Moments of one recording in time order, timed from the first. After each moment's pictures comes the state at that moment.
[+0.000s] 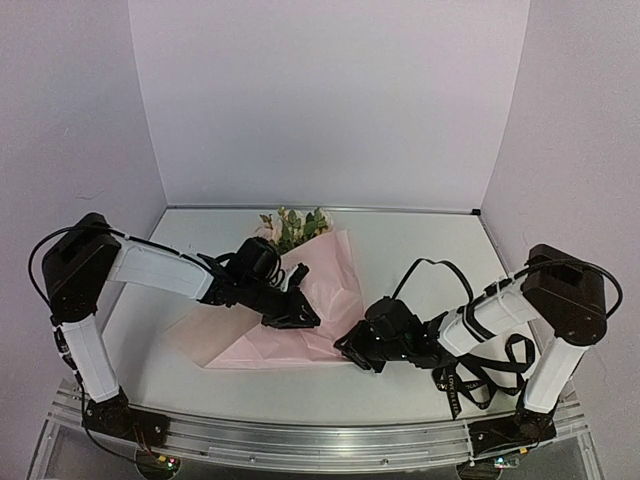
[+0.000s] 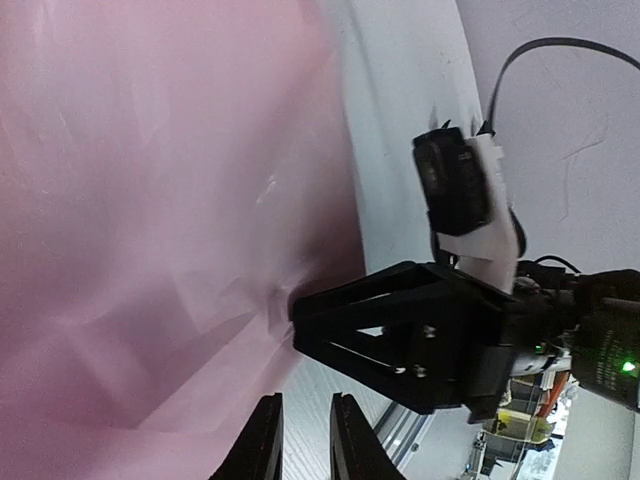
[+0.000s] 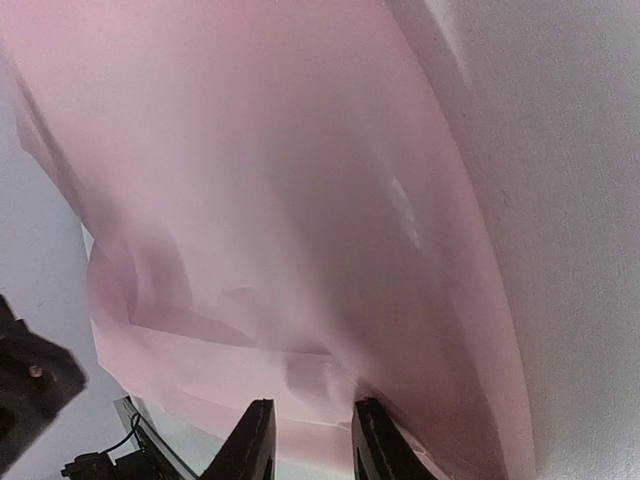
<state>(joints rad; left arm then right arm) -0.84 1.82 1.01 0.03 0.57 -0.77 1.01 1.79 0.70 0.36 0.03 1.41</state>
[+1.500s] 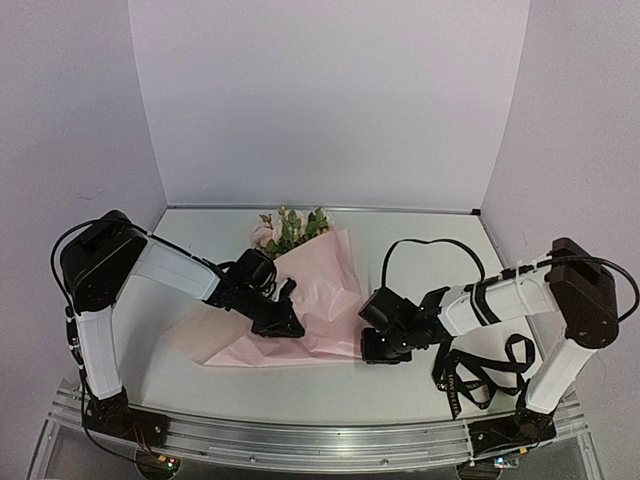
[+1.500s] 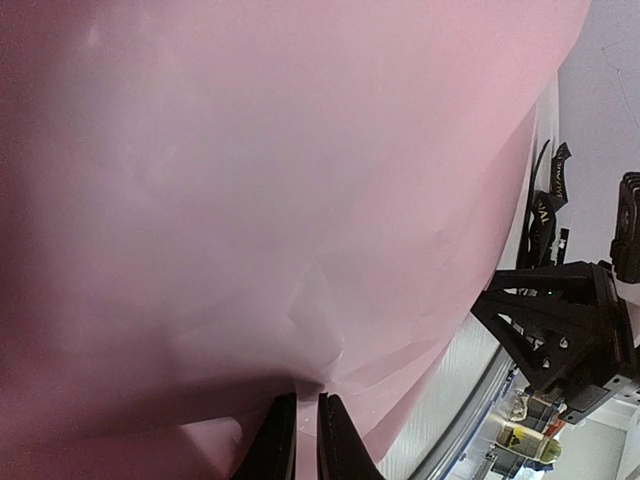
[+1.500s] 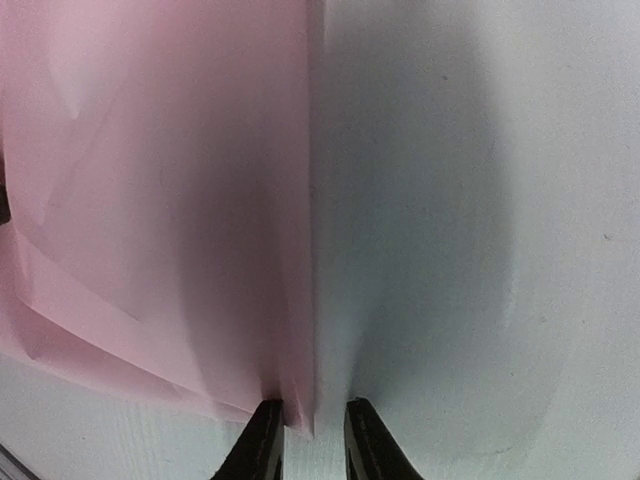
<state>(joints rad) -0.76 1.94 1.01 -0.02 0.57 -0.73 1.00 1.73 0.88 -0.30 0.13 0.92</state>
